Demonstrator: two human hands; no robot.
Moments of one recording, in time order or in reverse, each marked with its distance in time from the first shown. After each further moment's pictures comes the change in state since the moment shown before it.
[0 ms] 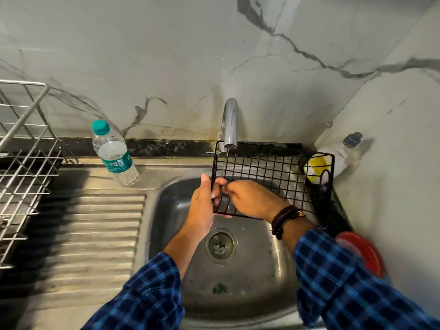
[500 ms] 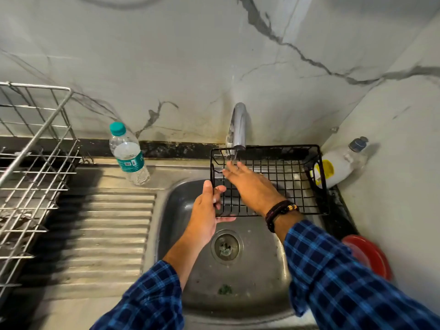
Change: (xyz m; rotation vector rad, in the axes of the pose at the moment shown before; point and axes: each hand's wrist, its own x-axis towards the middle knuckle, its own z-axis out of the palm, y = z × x) left_hand -0.024 0.009 -0.011 -0.065 0.017 -0.108; right_hand 0.008 -0.019 -0.007 -0.359 0.135 -0.053
